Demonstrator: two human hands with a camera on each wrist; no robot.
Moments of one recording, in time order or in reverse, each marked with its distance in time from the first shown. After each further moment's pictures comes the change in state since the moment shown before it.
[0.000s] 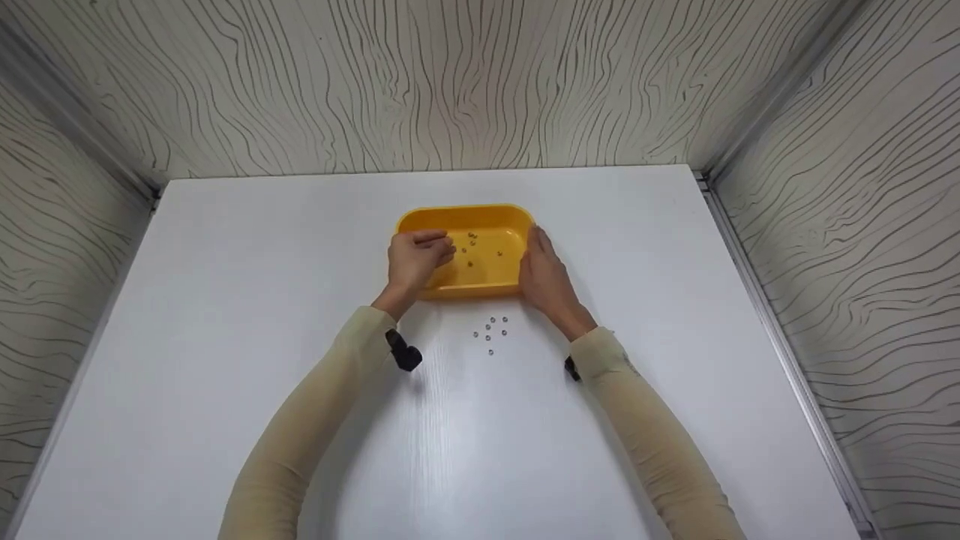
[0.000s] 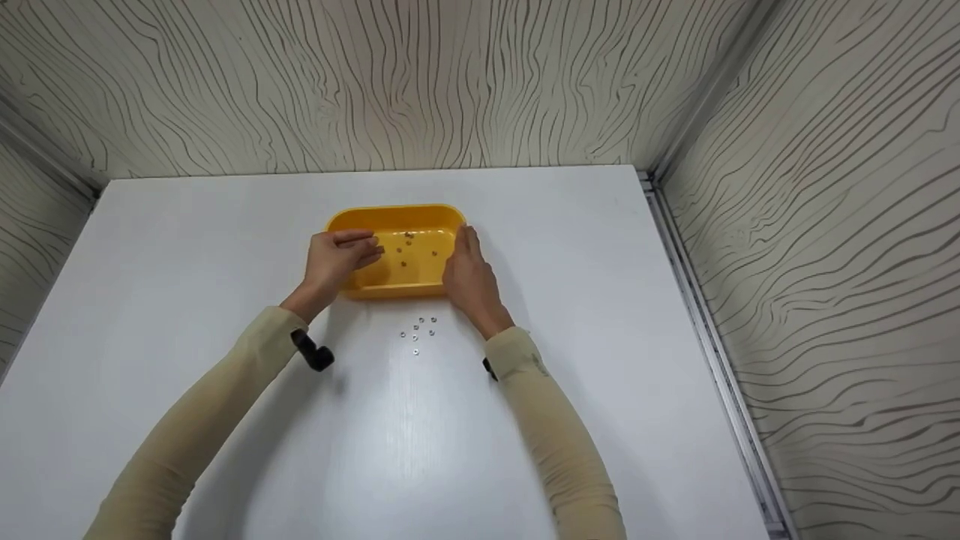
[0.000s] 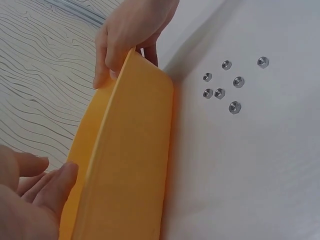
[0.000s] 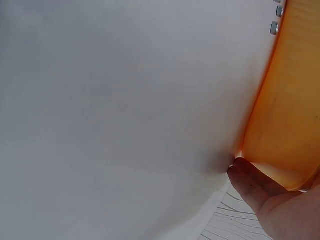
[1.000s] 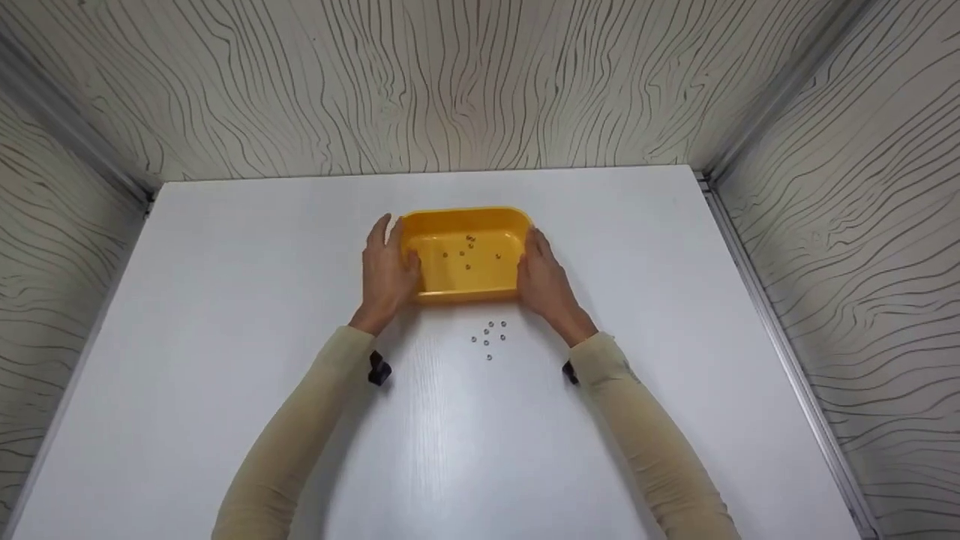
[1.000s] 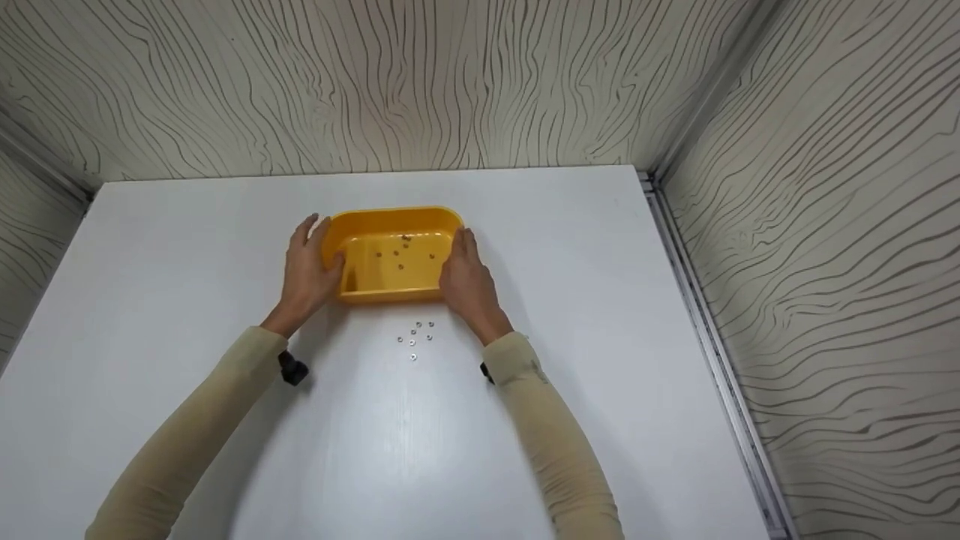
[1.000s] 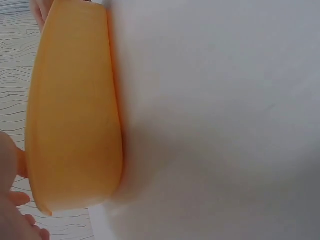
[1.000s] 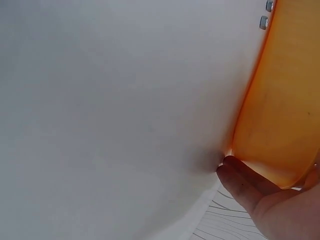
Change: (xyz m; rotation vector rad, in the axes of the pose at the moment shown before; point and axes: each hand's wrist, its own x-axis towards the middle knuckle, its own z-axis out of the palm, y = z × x) left_hand 0.003 -0.027 -0.033 0.874 0.157 0.362; right_hand 0.000 -0.002 -0.001 -0.021 -0.015 0.002
